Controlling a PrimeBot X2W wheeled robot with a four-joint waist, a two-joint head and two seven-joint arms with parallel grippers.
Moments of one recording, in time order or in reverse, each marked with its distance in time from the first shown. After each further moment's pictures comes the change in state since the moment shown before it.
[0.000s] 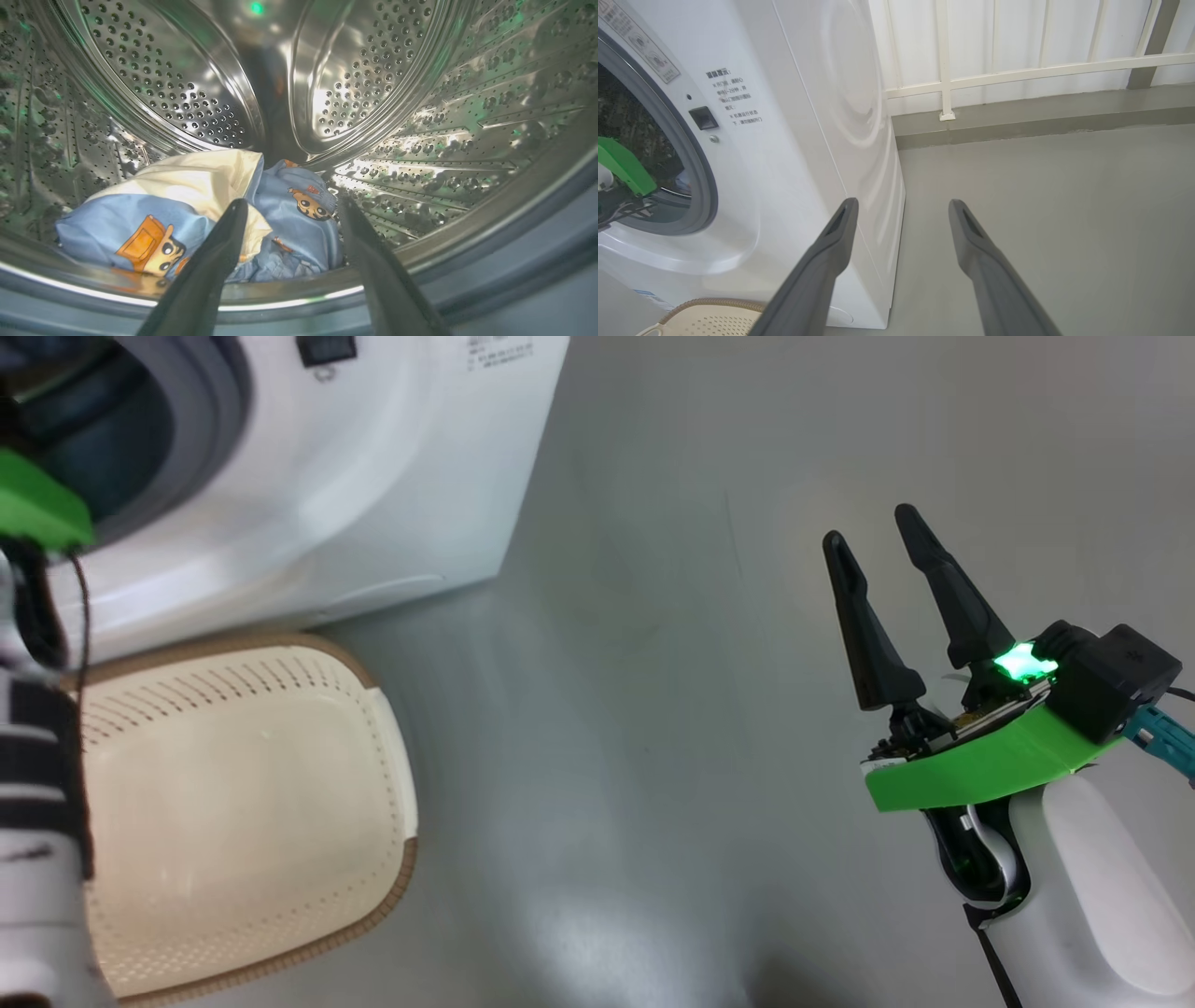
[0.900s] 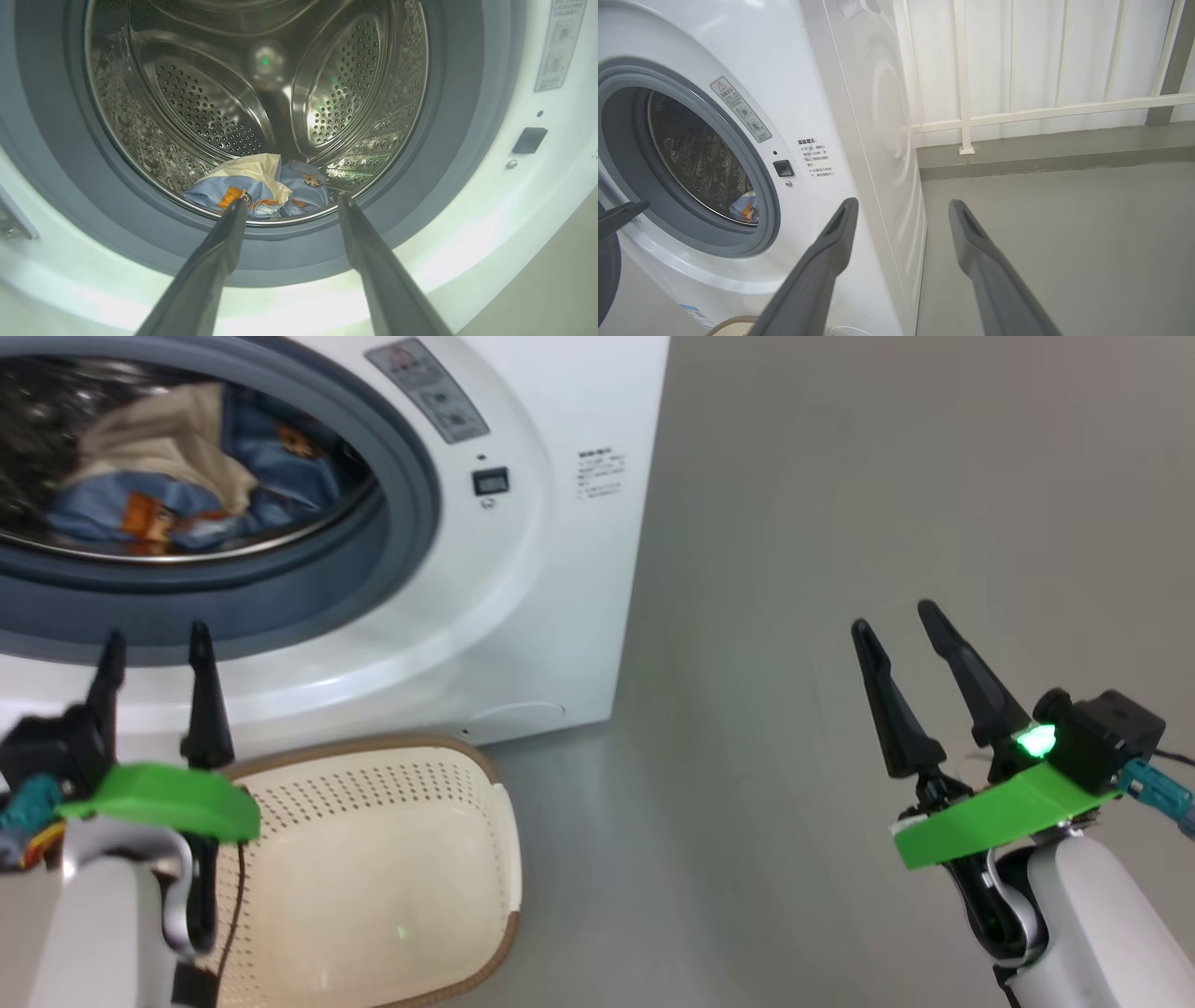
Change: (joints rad) left arm 0.554 -0.095 -0.034 -0.324 -0.010 -0.044 0.000; right arm 0.092 -0.039 -0.023 0.095 0.002 0.000 0.000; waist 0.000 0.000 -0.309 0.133
